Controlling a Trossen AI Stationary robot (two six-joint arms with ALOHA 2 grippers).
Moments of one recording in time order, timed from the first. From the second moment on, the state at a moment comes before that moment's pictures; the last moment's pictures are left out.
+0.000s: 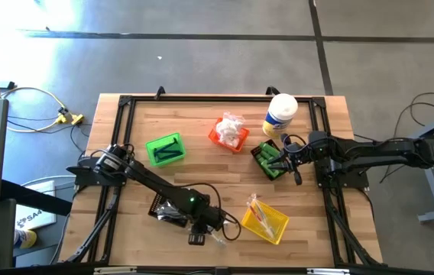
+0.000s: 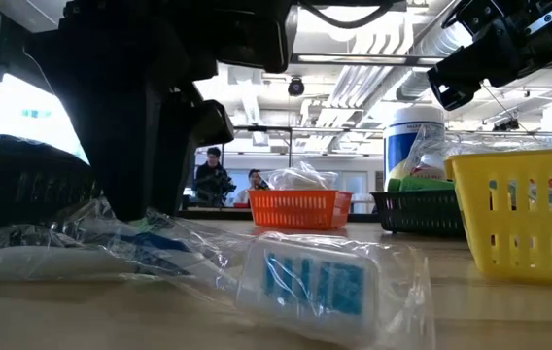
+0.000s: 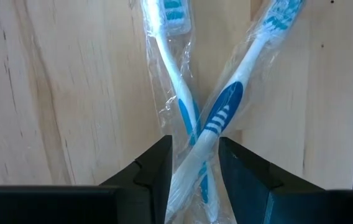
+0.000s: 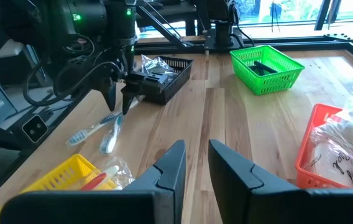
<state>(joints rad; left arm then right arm) -0.44 2.03 1.52 -0.73 0.12 -0.40 -0.09 0.65 0.33 0.06 -0.29 0.03</state>
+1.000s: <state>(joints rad) -0.44 2.03 1.52 -0.73 0.15 -0.40 -0.09 0.65 0.33 0.06 -0.29 0.03</state>
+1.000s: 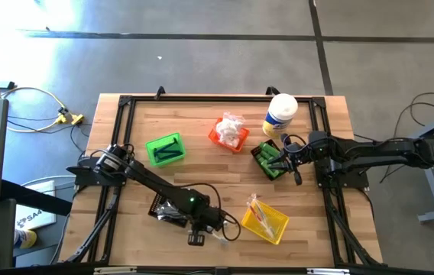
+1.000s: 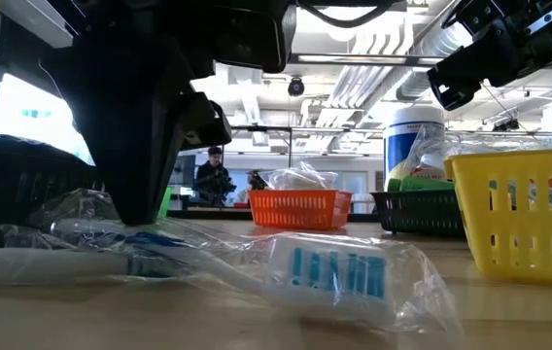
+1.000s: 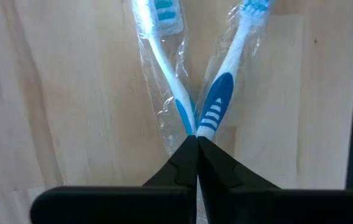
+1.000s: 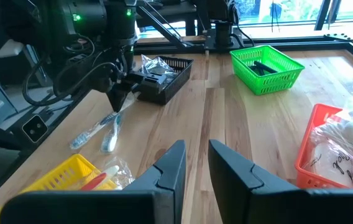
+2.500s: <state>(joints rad) -0.42 1.98 1.54 -0.74 0.09 -0.46 -0.09 0.65 0.33 0.06 -0.29 0.03</state>
